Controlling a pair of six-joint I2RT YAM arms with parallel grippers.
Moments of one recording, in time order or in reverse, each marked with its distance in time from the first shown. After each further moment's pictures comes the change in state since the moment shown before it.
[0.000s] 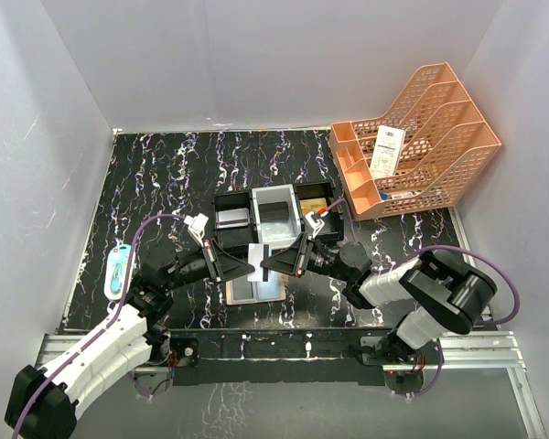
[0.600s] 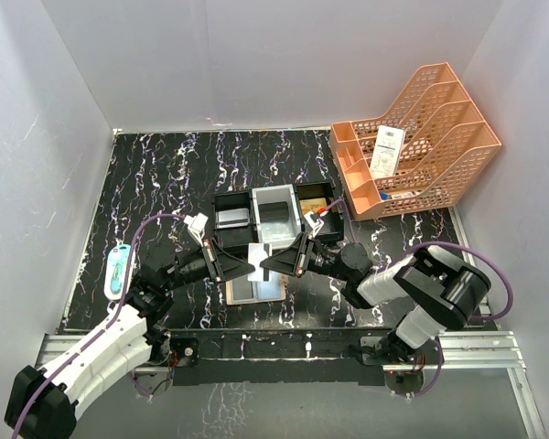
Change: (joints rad) left arm 0.000 -0.003 0.000 0.013 0.002 -0.015; right arm -0.005 0.051 0.003 0.114 -0.032 0.073
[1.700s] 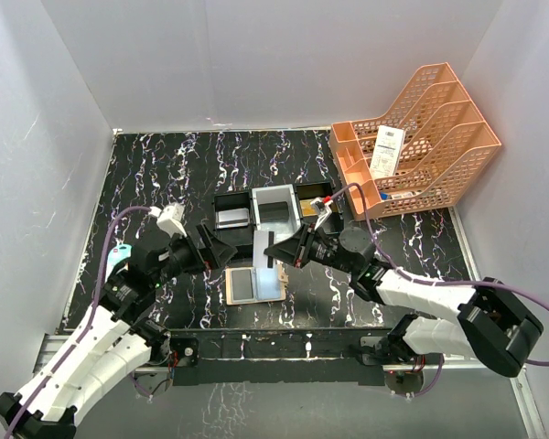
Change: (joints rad) left arm 0.001 -0.081 0.322 -0.734 -0.474 0.299; right arm -0.001 -0.362 0.112 -0.678 0.135 -0.388
